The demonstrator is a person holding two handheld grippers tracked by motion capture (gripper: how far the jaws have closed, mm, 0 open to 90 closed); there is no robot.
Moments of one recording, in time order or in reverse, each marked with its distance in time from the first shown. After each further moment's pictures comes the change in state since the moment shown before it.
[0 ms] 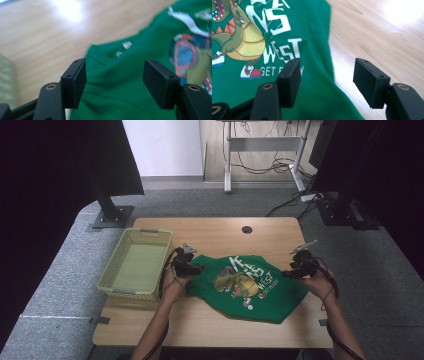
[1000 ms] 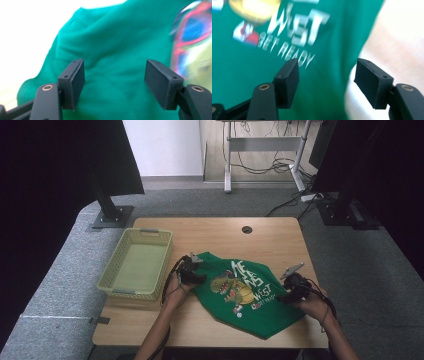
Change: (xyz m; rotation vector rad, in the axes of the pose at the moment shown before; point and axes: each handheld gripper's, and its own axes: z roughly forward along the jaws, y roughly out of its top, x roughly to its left) left arm -0.011 -0.018 0.018 0.035 -0.041 0.061; right arm 0.051 -0.033 0.009 0.082 0.045 -0.145
